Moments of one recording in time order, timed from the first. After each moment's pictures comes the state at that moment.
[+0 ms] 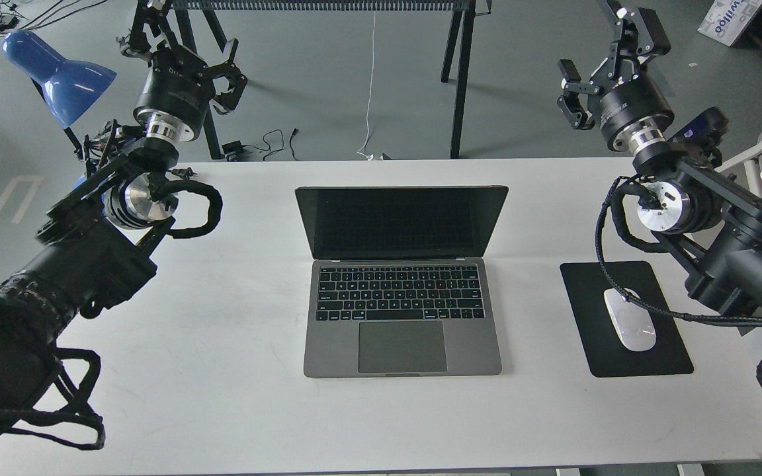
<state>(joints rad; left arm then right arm) -0.94 0.16 -0.78 -0.50 -0.02 -0.39 -0.49 0.93 -0.36 0.52 0.74 -0.09 0.13 0.49</state>
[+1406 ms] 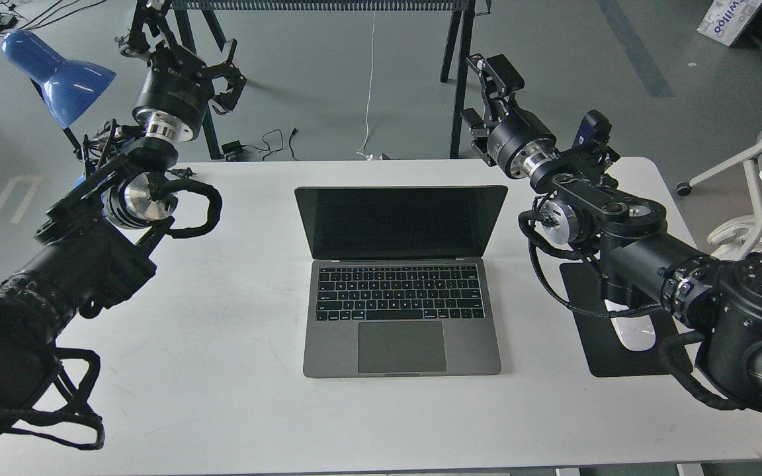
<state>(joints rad) -0.94 0.17 -0.78 -0.50 -0.01 -0.38 -0.49 1.09 0.00 0.11 0.35 -0.10 0.12 0.49</state>
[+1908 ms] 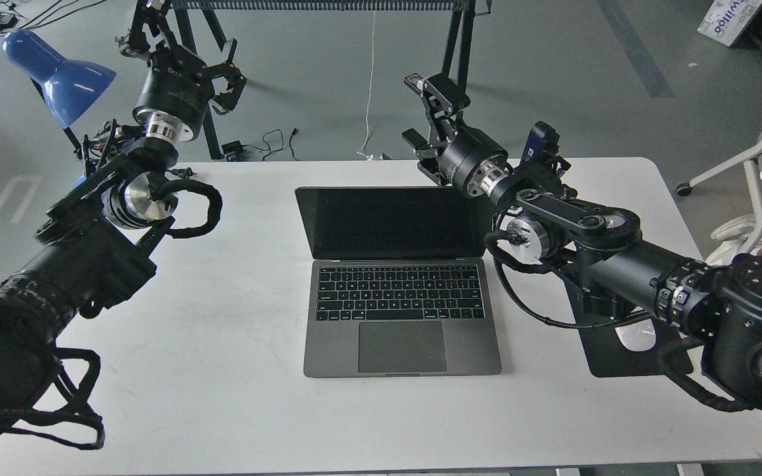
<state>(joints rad) -0.94 0.17 -0.78 -0.50 -0.01 -0.38 -0.49 1.09 -0.03 0.06 0.58 -0.10 0.11 0.49</state>
